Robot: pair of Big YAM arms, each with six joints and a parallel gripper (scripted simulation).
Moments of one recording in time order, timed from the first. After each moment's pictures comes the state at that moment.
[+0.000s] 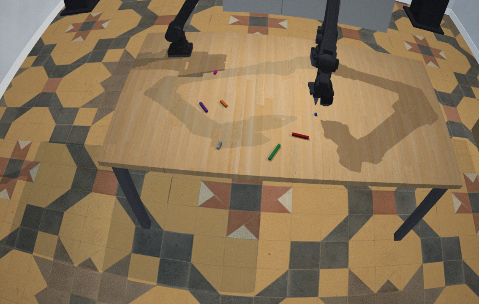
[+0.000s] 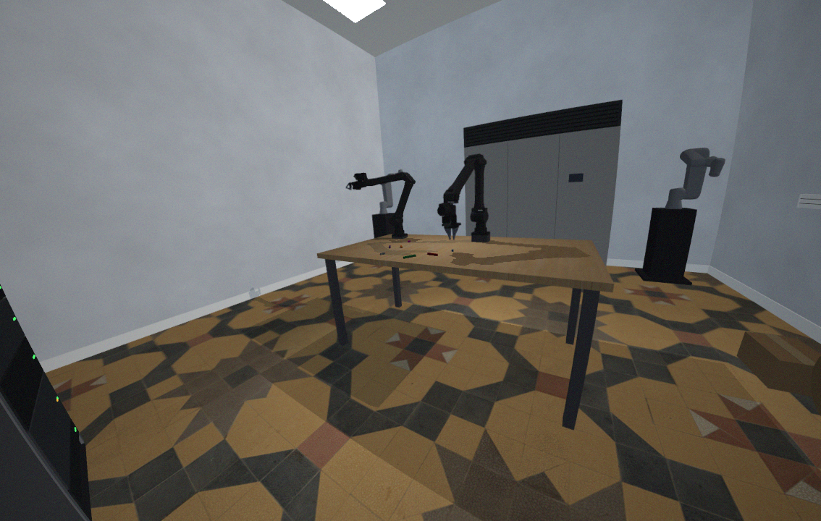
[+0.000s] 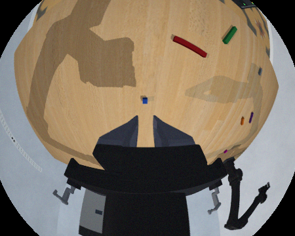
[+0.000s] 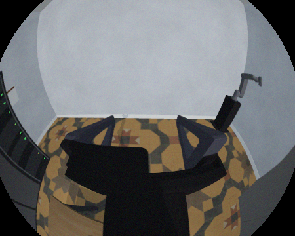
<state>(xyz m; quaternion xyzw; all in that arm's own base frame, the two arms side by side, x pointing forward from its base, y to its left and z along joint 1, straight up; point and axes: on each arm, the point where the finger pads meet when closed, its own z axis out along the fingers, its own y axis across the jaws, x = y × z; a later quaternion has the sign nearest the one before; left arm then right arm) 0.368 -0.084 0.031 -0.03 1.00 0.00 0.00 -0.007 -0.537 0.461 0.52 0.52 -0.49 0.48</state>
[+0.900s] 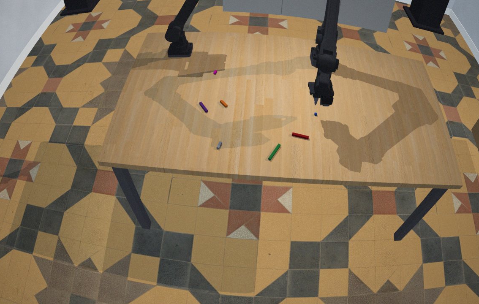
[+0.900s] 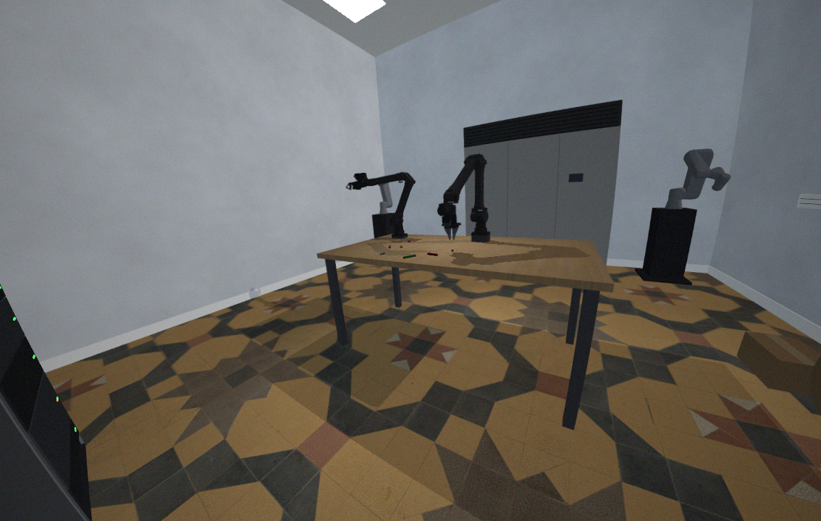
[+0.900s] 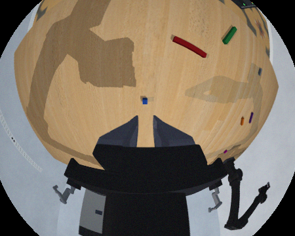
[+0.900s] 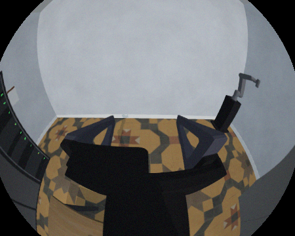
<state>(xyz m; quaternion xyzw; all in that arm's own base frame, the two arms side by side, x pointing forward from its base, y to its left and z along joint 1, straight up) 0.368 -0.084 0.031 -0.03 1.00 0.00 0.00 -0.007 -0.537 0.461 0.52 0.52 -0.49 0.48</state>
